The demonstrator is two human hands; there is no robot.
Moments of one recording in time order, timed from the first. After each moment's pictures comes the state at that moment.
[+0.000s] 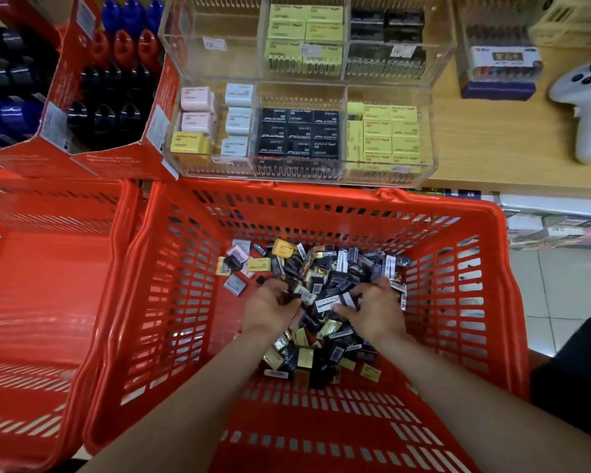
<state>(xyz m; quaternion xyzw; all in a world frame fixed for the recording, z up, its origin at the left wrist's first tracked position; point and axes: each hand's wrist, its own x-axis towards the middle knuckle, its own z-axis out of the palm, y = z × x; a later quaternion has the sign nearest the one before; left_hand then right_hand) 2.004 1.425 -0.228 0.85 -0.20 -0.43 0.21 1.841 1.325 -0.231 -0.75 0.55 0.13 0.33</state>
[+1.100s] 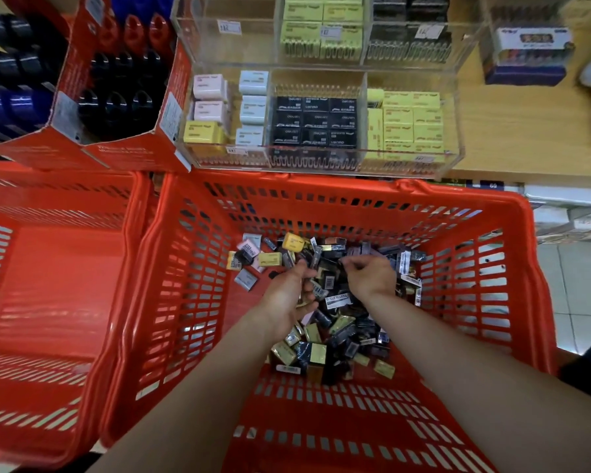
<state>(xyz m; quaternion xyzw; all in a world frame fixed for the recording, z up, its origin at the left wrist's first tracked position) 2.006 1.404 -0.215 0.66 0.12 -0.60 0.44 1.896 1.307 -0.240 -0.62 0.65 0.02 0.44</state>
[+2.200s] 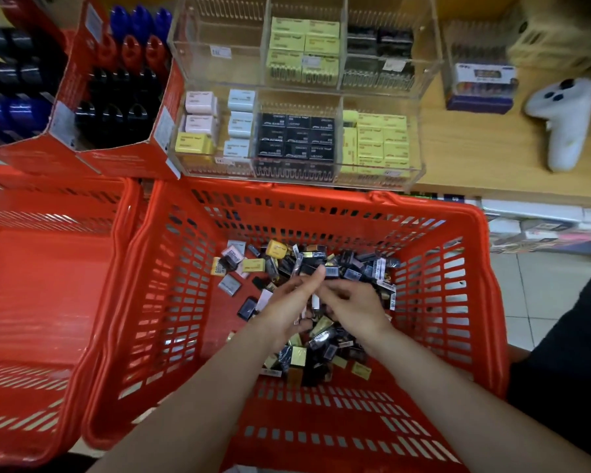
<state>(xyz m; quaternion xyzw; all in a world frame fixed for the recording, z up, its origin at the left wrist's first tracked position) 1.982 1.406 -0.190 0.62 0.03 -0.66 0.41 1.862 1.341 -0.185 -0.58 0.54 -0.01 0.61</state>
